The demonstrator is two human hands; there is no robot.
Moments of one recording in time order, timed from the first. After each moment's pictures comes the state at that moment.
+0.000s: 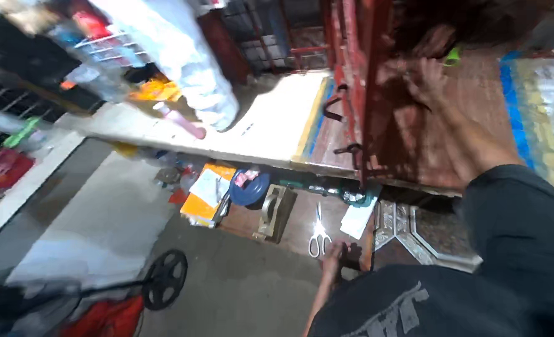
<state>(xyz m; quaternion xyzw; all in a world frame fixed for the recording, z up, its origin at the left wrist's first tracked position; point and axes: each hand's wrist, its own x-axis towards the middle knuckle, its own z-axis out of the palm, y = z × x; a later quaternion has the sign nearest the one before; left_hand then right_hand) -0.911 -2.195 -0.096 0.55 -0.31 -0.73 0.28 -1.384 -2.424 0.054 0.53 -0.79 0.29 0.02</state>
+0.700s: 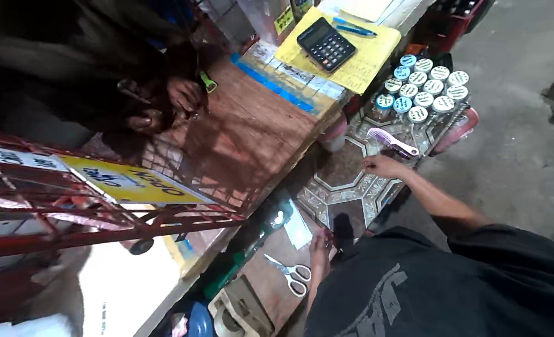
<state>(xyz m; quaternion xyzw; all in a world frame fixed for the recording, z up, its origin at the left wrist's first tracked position) -0.961 -2.192 -0.078 0.40 -0.53 -0.75 -0.04 -1.214 -1.959 -0.062 0.16 -0.85 0.36 -0.35</state>
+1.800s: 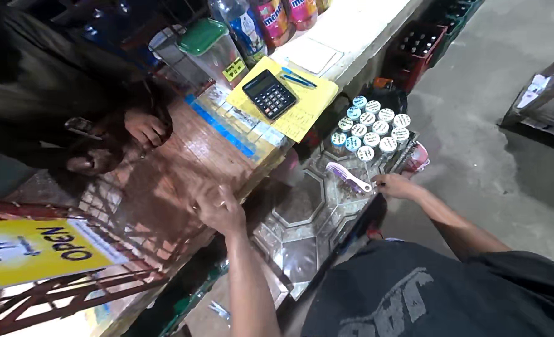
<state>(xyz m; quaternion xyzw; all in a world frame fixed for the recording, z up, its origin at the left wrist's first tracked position) -1.182 -2.191 0.045 0.15 -0.86 -0.21 0.44 -1.268 -1.752 -0.056 0.17 -0.89 0.25 -0.32</state>
